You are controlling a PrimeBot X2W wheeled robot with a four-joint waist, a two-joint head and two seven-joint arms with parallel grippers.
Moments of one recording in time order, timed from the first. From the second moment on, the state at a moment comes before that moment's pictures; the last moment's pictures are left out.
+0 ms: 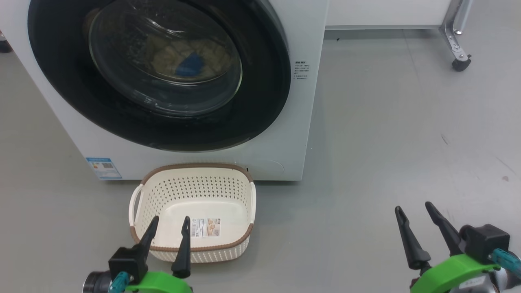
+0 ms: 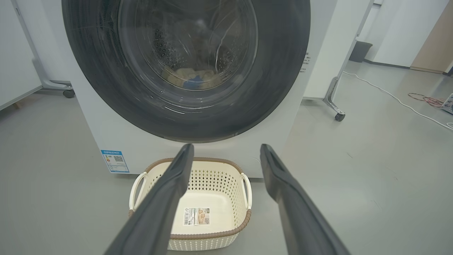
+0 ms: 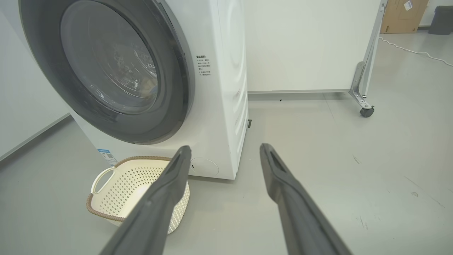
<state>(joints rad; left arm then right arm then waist) -0.08 0.17 -0.40 0.22 -0.36 0.15 -0.20 0.18 -0.04 -0.02 -0.08 0.18 0.13 0.00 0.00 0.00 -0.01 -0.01</state>
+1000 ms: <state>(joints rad) -0.02 0.16 -0.43 0.29 -0.38 0.16 -0.21 0.20 -0.03 -0.01 0.01 0.22 0.13 0.00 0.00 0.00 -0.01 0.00</state>
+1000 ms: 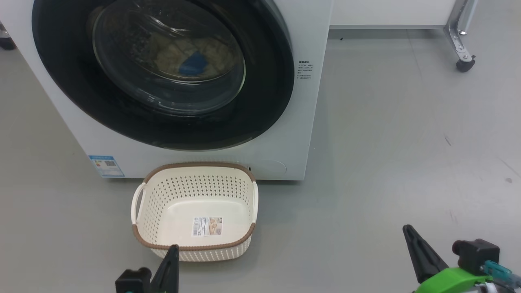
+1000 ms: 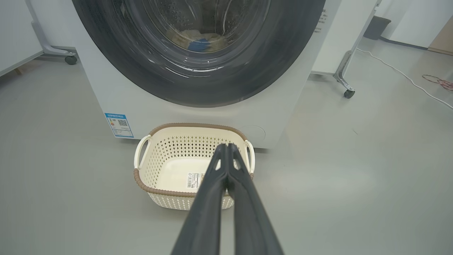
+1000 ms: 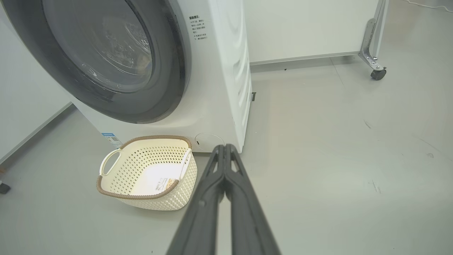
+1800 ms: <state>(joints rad) -0.02 0.14 -0.34 0.29 -0.62 0.11 -0.16 0.17 -0.03 -0.01 0.06 0.50 0.13 0.01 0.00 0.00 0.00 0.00</state>
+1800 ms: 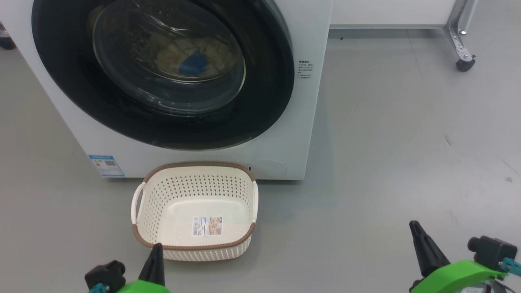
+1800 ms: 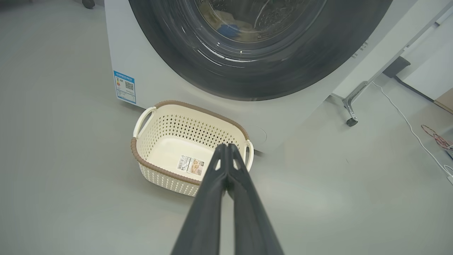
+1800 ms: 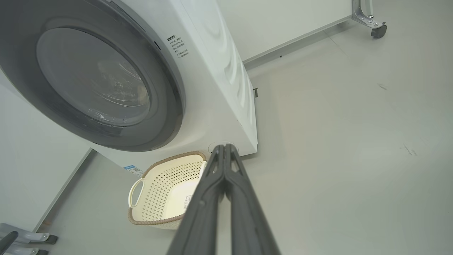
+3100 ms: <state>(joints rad) -0.04 0.11 -0.19 0.29 -1.01 0.02 -0.06 0.09 -0.04 -0.03 0.14 0.95 0.13 0.03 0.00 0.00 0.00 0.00</state>
